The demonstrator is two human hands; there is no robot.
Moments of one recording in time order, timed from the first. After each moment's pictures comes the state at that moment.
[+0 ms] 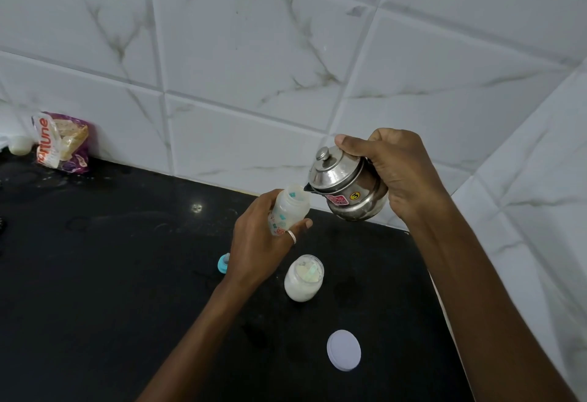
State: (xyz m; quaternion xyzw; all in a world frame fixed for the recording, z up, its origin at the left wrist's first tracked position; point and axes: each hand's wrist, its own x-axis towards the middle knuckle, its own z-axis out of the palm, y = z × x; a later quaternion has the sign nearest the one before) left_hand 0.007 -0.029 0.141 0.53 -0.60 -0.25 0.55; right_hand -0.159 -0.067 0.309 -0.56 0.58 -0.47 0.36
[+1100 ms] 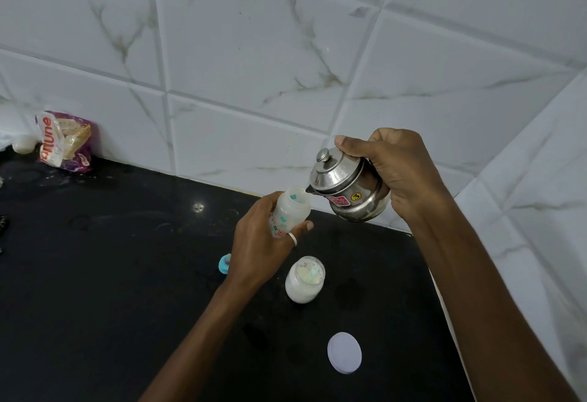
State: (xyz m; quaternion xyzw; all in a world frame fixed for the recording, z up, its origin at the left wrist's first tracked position) left_hand 0.006 -0.032 0.136 0.54 -0.59 -0.25 0.54; right_hand -0.156 -0.071 0.312 -0.57 0.59 -0.46 0.35
